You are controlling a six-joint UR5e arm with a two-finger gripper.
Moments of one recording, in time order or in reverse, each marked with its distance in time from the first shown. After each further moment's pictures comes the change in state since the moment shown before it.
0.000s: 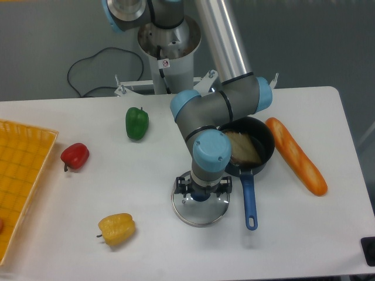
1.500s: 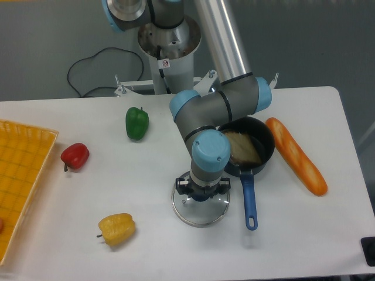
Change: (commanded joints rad) arm -0.002 0.005 0.000 -0.002 0.002 0.006
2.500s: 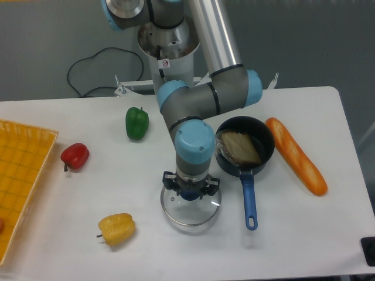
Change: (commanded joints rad) arm -0.086 0.081 0.012 -0.012 0.002 0.161
